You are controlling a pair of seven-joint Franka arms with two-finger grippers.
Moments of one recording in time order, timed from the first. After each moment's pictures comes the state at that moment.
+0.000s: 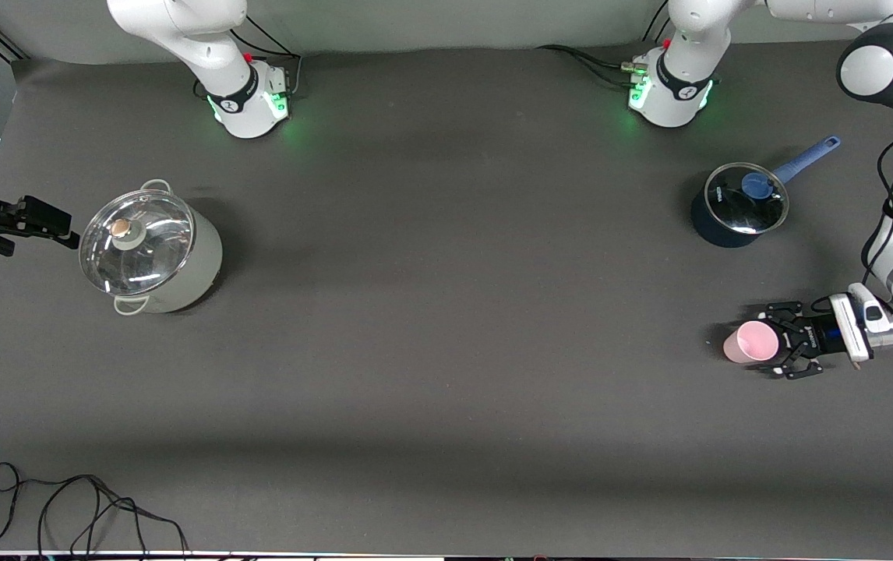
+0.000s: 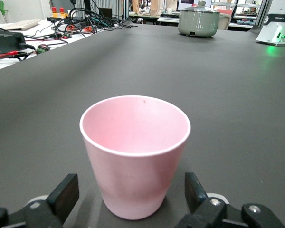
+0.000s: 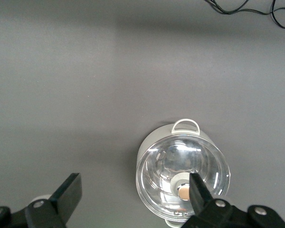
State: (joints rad) left arm 0.59 0.99 -0.13 -1.45 -0.94 1.69 2.41; right arm 0.04 0.02 -0.11 -1.60 0.01 1.61 -0.13
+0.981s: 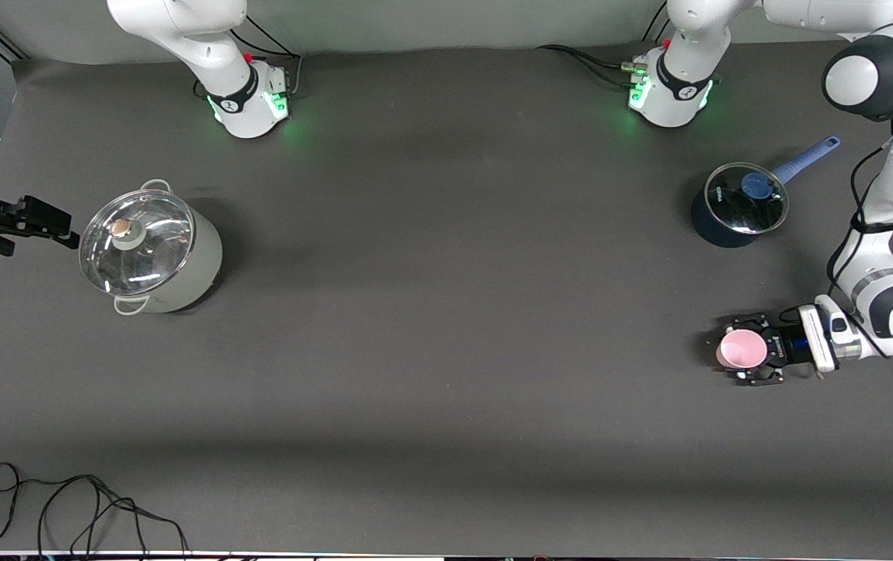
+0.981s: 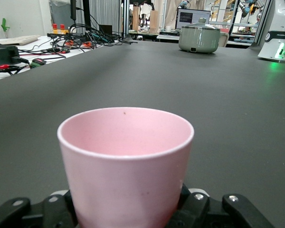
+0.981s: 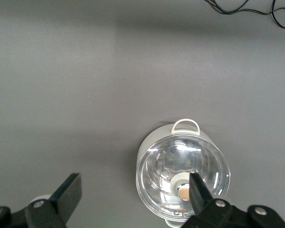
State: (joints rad) left arm 0.53 1.04 -0.17 -1.45 -1.01 1.71 2.42; right arm 0.04 0.02 -0.11 -1.60 0.01 1.61 -0.13
